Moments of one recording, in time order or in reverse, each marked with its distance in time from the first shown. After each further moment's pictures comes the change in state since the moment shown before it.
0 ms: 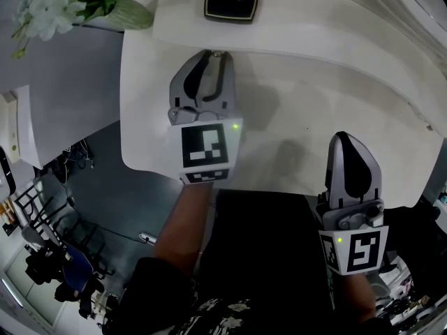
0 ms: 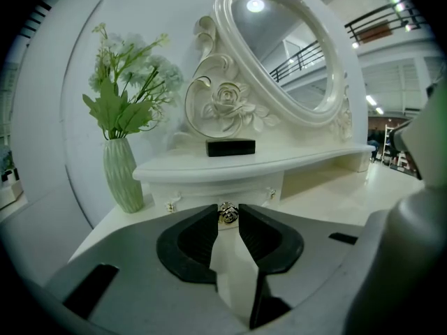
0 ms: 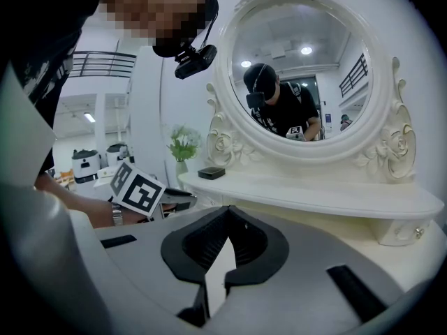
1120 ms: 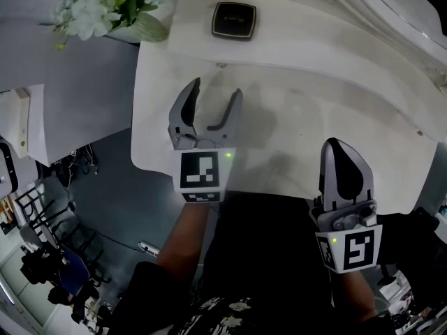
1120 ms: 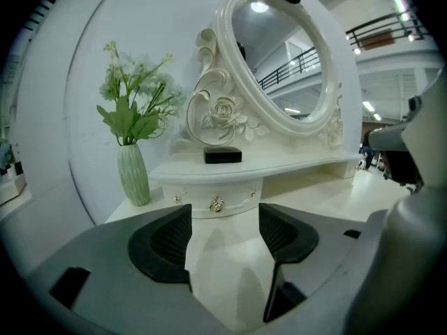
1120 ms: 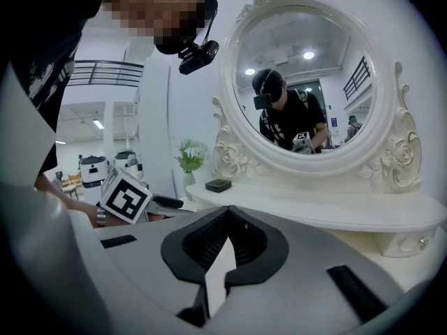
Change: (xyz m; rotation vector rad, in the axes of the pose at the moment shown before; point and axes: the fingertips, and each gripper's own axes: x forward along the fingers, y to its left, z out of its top) left arm -0.040 -0.012 0.000 -0.024 0.017 -0.034; right arm -0.010 0.003 0.018 -0.008 -0.071 0.062
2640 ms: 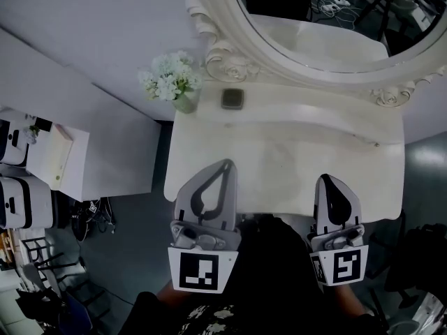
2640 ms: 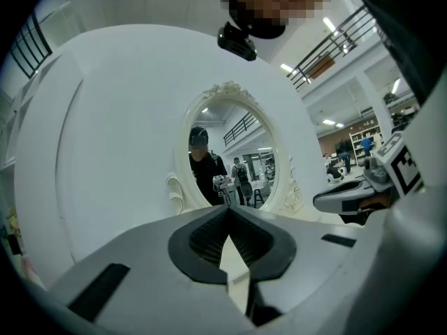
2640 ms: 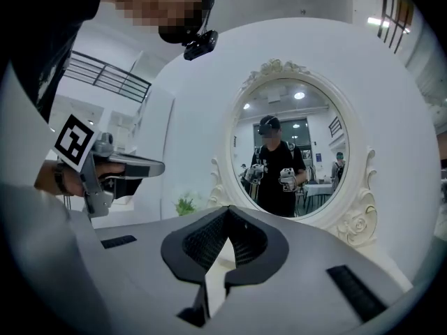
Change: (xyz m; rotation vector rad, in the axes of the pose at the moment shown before) left arm -0.206 -0.068 0.197 0.242 -0.395 -0.115; right arm -0.103 0.021 0.119 -0.085 -0.255 -0.144
